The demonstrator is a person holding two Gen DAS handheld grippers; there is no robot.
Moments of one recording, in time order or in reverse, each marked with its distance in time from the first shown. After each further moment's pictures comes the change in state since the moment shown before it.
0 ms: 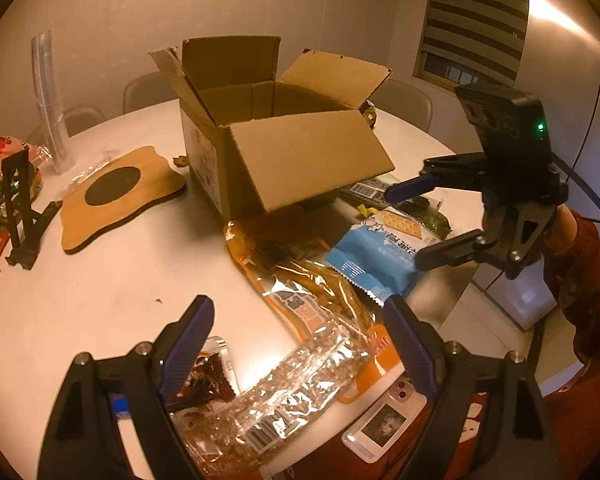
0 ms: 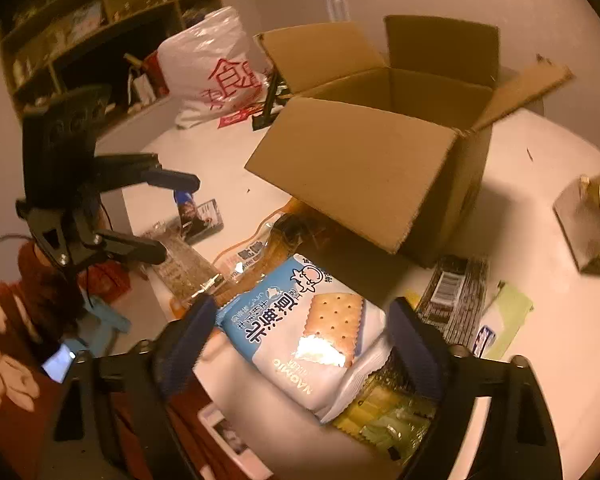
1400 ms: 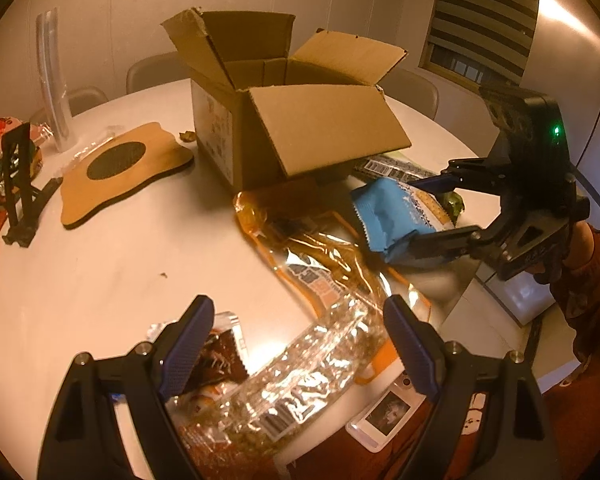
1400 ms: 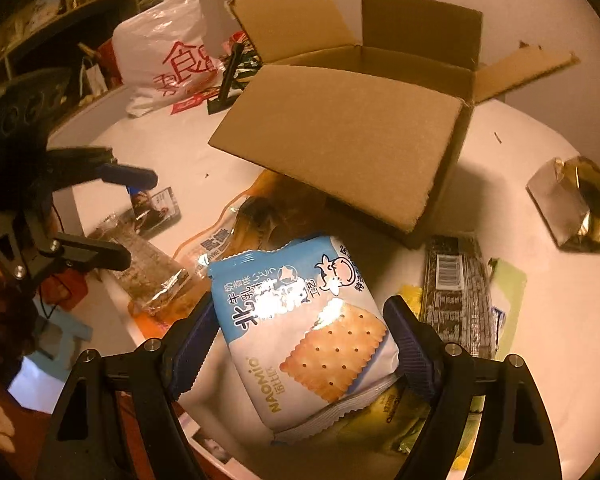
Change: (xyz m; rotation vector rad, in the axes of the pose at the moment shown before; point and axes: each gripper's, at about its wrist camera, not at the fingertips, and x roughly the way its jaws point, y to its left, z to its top) left arm 0.004 0.014 -0.011 -0.024 0.049 -0.009; right arm 0.014 0.006 -0.002 0.115 0.041 -0.166
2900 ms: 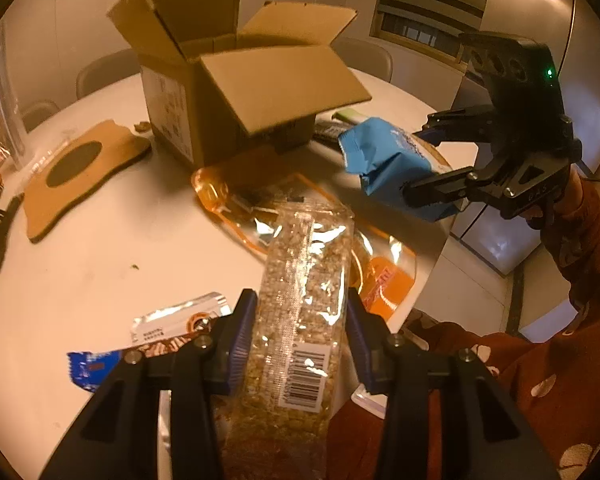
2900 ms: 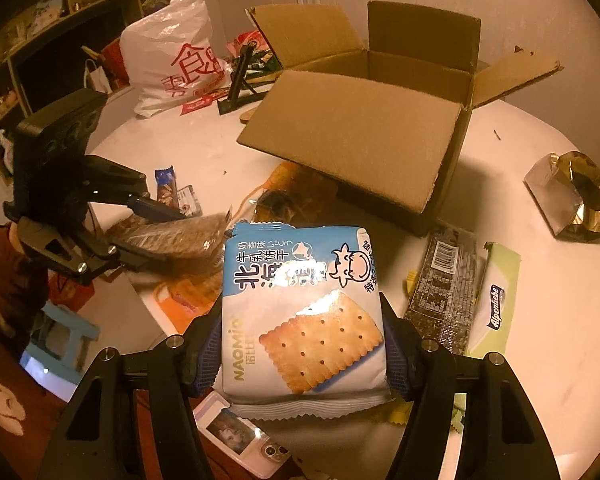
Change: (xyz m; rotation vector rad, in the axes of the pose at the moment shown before) left arm 0.004 0.001 -0.008 0.150 0.074 -0.112; right arm -0.015 0.014 -0.012 -0.012 -0.005 0.000
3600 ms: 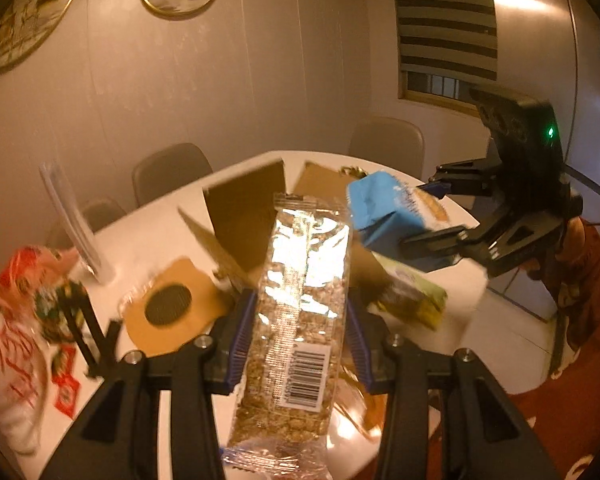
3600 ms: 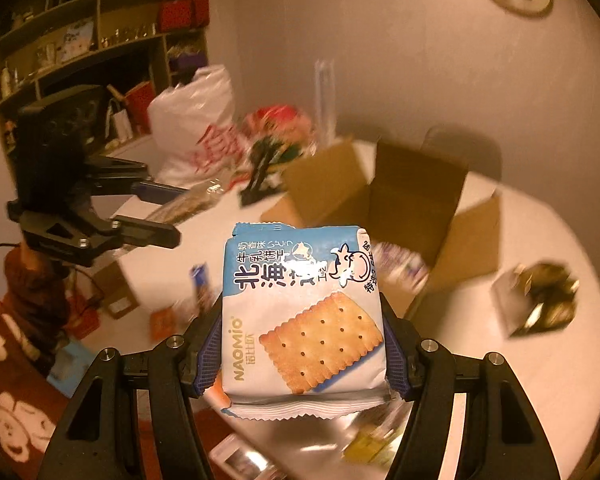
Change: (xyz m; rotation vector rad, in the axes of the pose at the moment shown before) left arm -0.119 -0.011 0.128 0.060 -0.224 0.214; right arm -0.098 0.005 0.082 -0.072 -0.220 -0.041
